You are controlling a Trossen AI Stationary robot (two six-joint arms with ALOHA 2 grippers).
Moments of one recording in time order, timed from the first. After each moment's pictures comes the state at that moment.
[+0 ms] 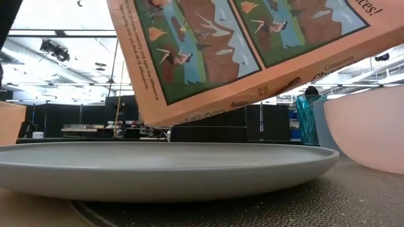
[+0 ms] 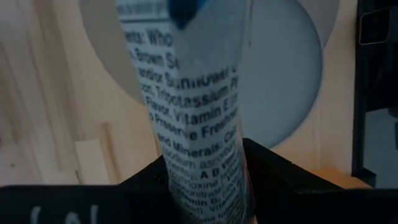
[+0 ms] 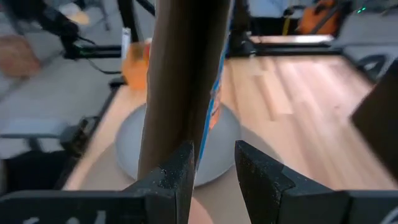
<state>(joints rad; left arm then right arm) -0.26 2.01 2.23 -1.57 -0.02 -0.12 0.81 0.77 0.67 -0.38 0.70 0.36</state>
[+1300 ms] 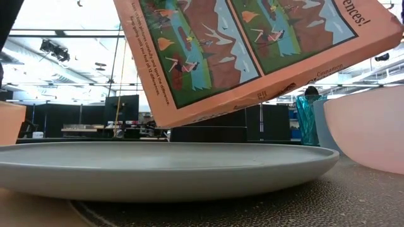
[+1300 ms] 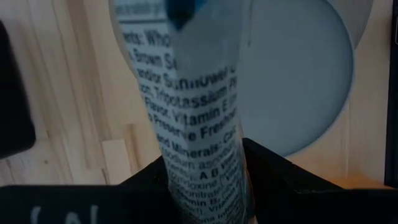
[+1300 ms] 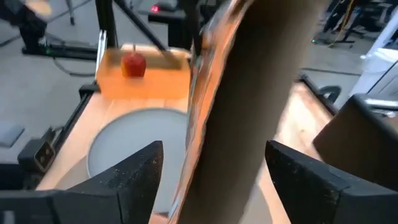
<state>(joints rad) -0.24 2.01 2.23 -1.57 -0.09 -0.09 0.90 0.97 0.81 -0.39 0.92 0.32</state>
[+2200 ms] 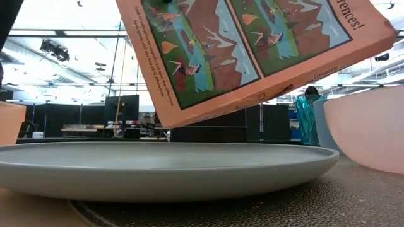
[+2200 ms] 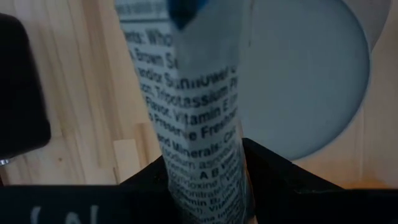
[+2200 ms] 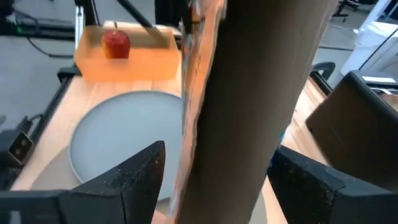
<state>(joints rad) -0.25 2.01 2.23 -1.57 -0.14 -0.10 0.79 1.03 0.86 -0.46 0.84 0.37</state>
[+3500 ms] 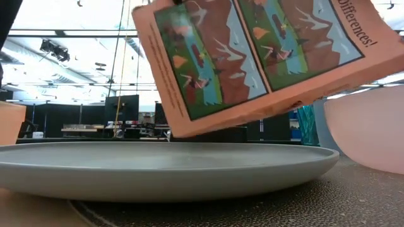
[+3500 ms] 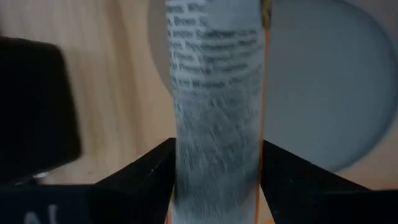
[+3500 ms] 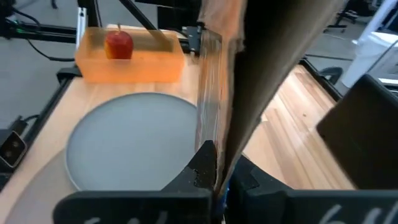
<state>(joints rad) -0.26 2.01 2.23 -1.53 -0.26 -0.04 0.78 1.08 0.73 -0.22 0.84 0.29</state>
